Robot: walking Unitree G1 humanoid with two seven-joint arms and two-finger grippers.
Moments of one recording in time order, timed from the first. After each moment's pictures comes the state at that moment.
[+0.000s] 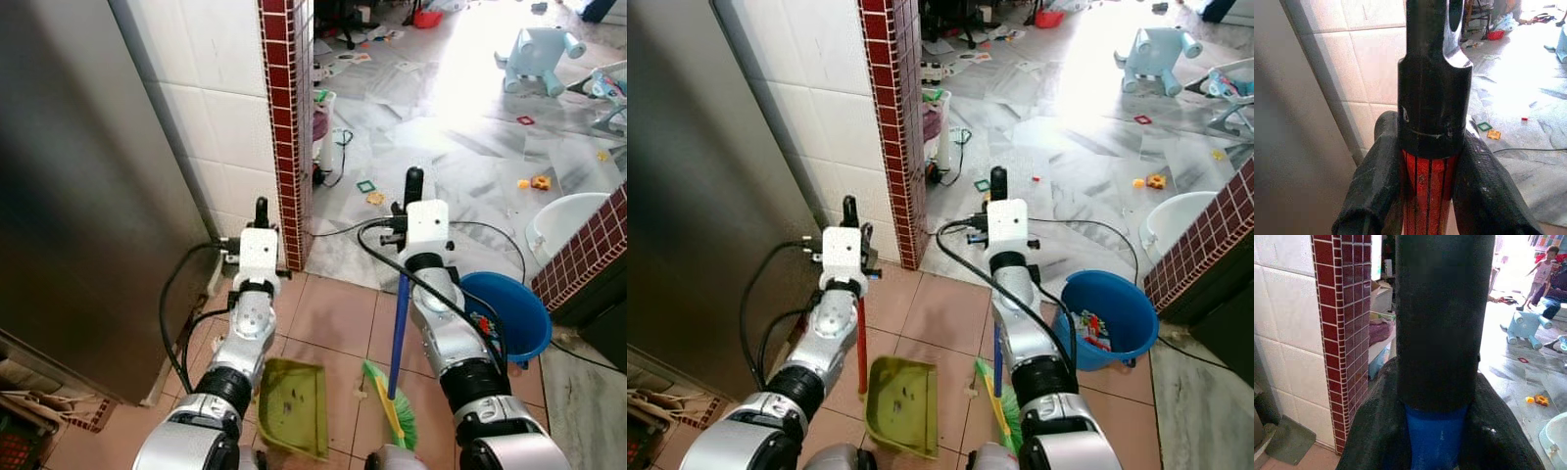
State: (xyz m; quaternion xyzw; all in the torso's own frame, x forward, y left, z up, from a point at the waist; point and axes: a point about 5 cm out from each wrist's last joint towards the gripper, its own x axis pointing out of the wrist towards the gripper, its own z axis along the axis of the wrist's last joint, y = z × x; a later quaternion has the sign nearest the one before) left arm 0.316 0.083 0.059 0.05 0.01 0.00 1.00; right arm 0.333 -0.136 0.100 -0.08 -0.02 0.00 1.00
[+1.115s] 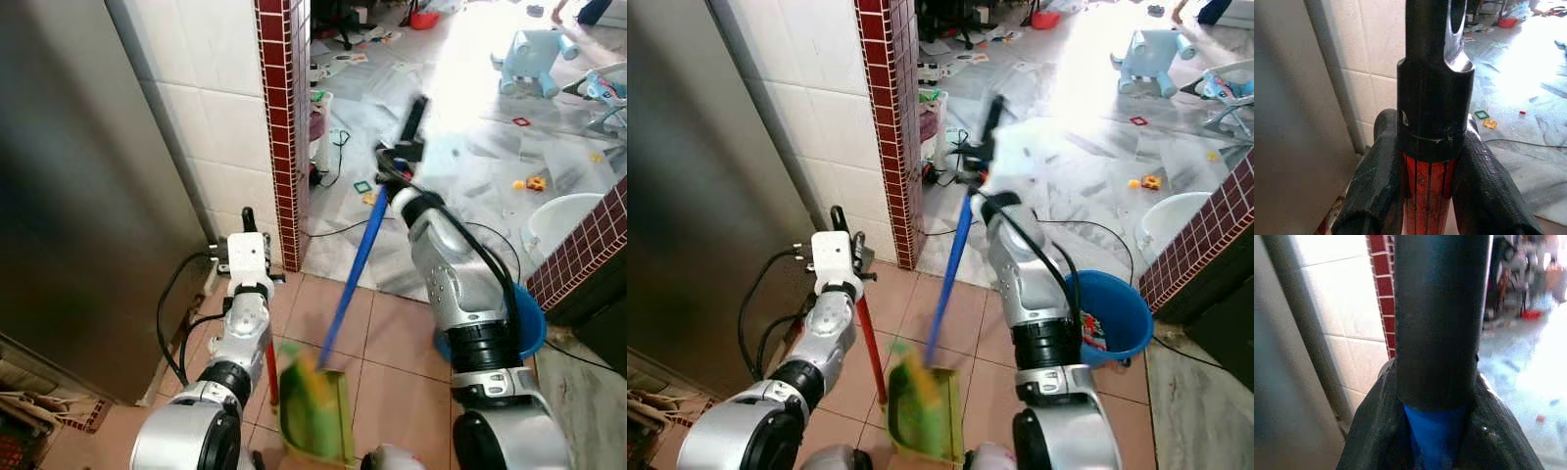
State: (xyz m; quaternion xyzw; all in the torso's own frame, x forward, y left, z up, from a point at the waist) left arm 0.321 0.094 0.048 0.00 0.06 0.04 1.00; right arm 0.351 -0.112 0.190 0.05 -0.07 0.13 0.99
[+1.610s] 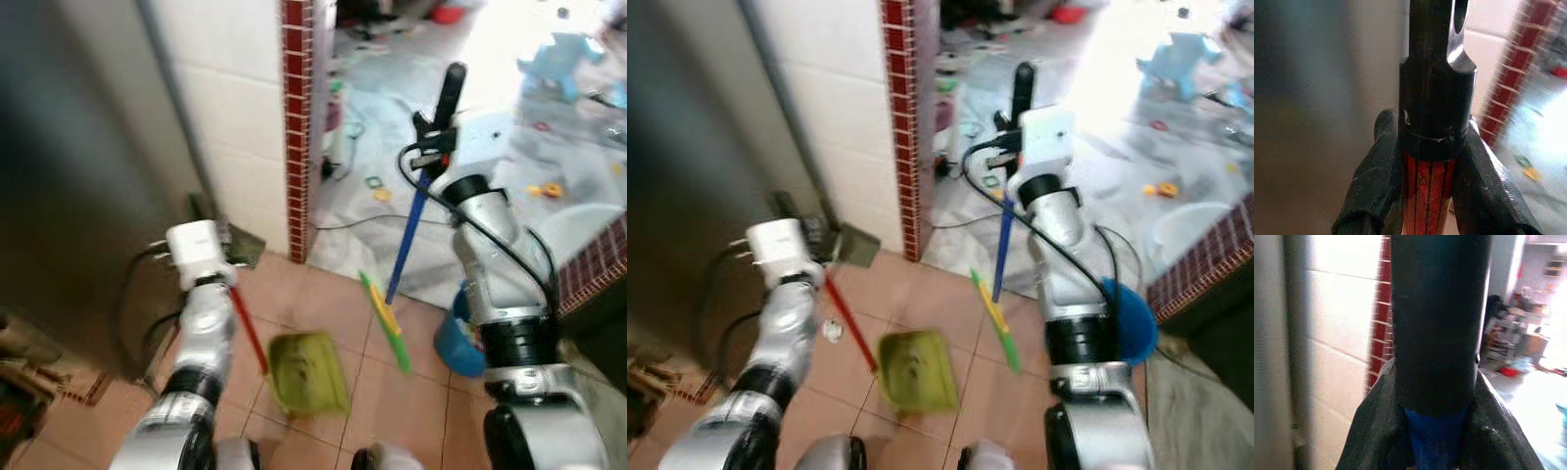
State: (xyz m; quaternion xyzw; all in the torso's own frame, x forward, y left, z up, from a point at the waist) left arm 0.314 0.153 0.068 -0.05 -0.01 0.12 0.99; right arm 0.347 -0.148 0.205 -0.07 -0.15 0.10 0.98
